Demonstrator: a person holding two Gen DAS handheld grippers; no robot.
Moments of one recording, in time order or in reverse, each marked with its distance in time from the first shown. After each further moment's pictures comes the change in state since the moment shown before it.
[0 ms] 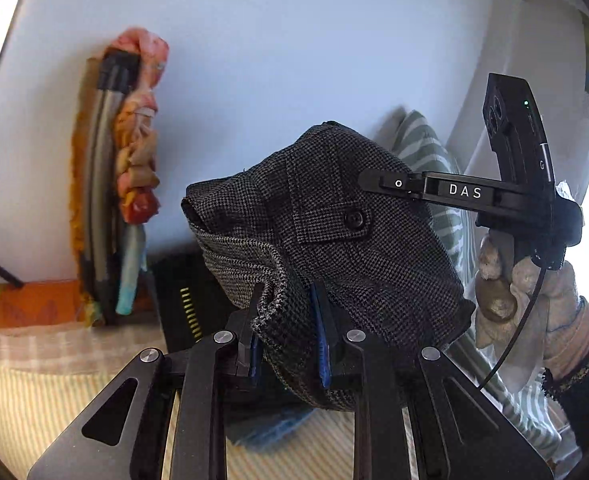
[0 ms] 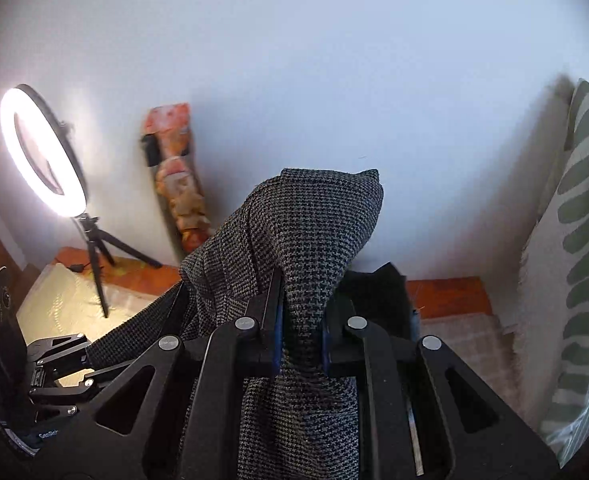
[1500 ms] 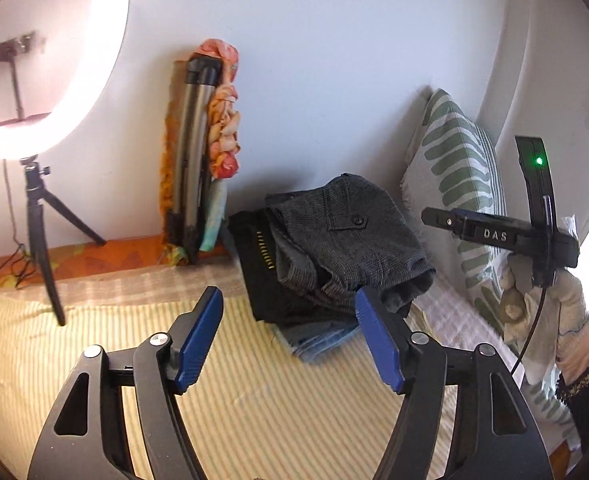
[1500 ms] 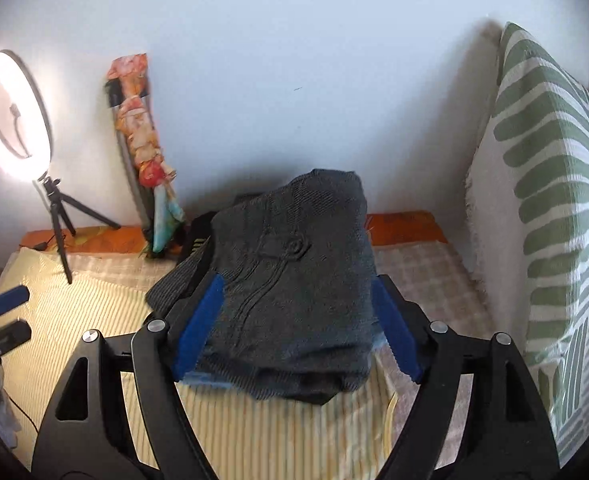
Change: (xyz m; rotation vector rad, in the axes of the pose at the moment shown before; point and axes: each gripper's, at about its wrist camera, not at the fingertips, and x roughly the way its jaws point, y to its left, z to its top) left arm -0.101 -0.003 -0.045 0.017 0.065 0.196; right arm -0.057 0.021 -0.092 0.079 0.061 -0.153
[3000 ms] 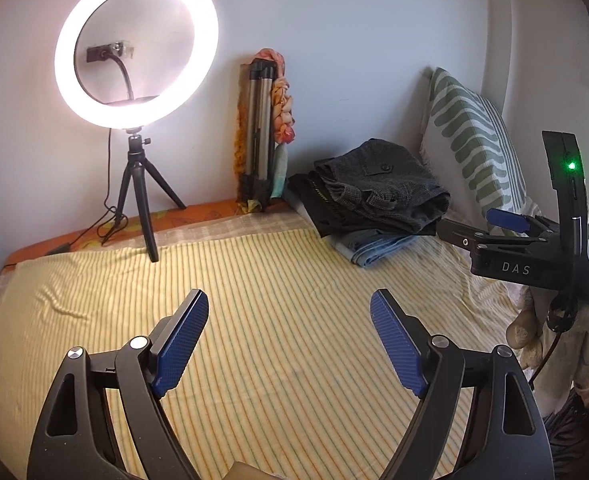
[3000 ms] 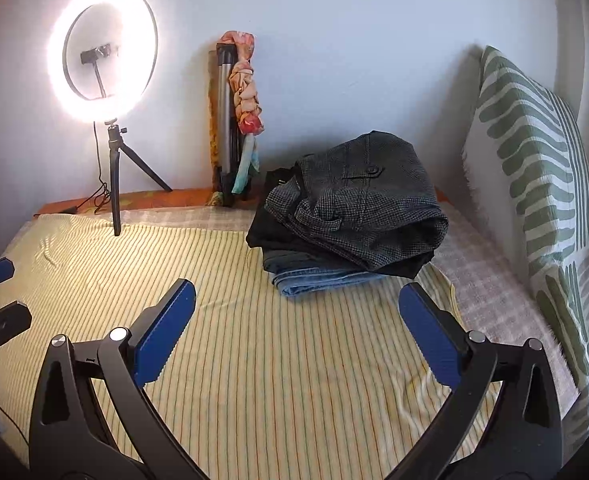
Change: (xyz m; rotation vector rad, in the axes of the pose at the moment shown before) left arm -0.105 0.031 -0.094 0.101 -0.025 0.142; right arm -0.077 0.136 -0.125 0.003 -0.099 -0.087
